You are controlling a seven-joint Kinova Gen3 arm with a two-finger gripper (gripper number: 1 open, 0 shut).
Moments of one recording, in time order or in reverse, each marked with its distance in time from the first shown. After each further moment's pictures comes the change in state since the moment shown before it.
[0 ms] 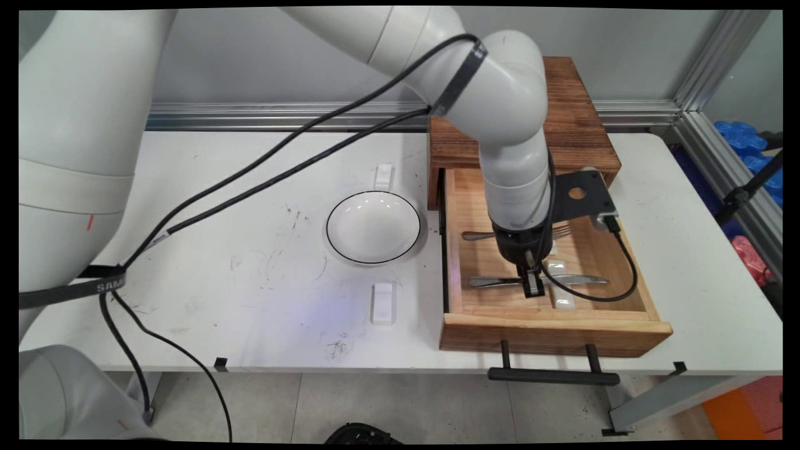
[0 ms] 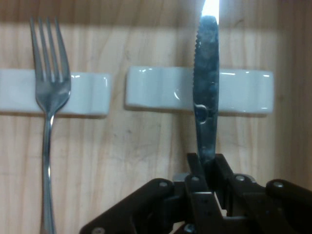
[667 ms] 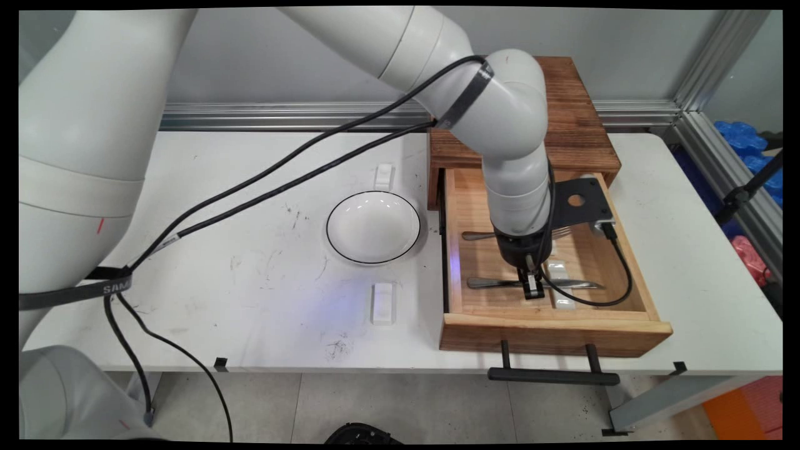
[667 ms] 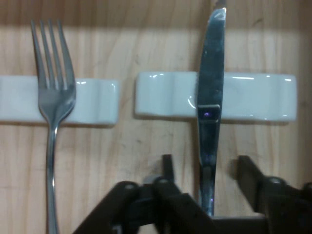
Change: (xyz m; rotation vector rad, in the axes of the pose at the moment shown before) arm 0.001 -0.004 0.018 0.015 0.002 0.012
